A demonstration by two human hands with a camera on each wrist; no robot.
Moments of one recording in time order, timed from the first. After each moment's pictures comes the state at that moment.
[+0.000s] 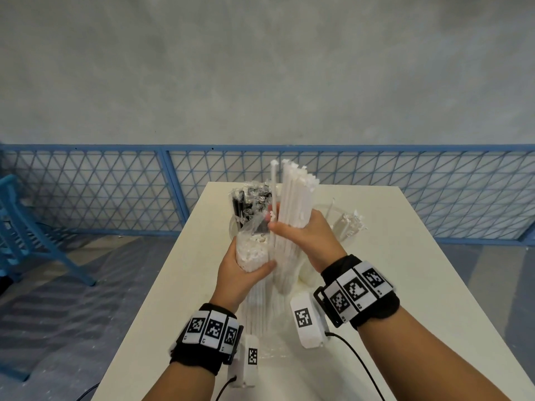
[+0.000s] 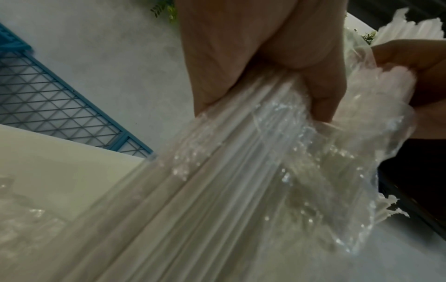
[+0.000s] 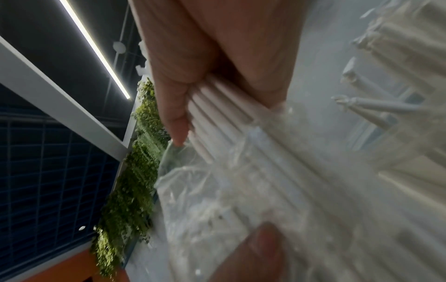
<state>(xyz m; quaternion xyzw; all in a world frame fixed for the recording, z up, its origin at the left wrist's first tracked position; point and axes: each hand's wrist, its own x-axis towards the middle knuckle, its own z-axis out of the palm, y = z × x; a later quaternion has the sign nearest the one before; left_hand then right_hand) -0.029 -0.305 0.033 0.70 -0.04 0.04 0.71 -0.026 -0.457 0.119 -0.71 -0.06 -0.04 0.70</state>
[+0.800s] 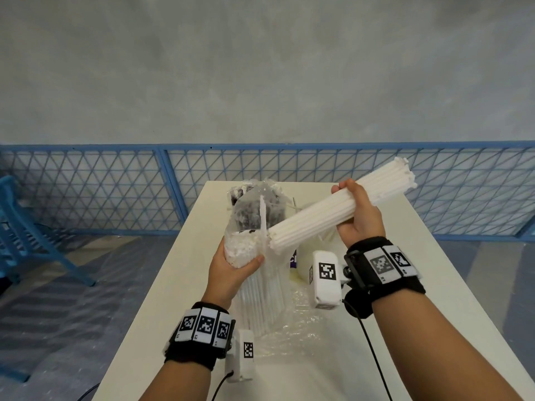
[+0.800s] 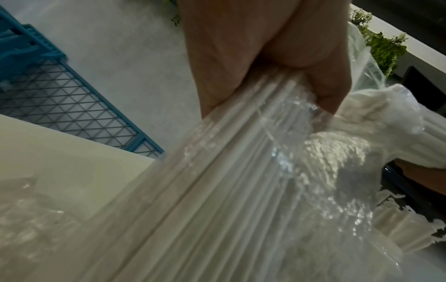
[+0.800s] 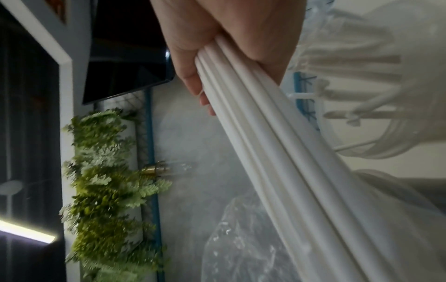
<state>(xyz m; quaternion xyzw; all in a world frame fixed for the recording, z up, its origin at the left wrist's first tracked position) -0.026 -0.293 0.033 0.69 0.00 0.04 0.73 -0.006 -0.510 0.135 -0.34 0.15 -0.15 0.92</state>
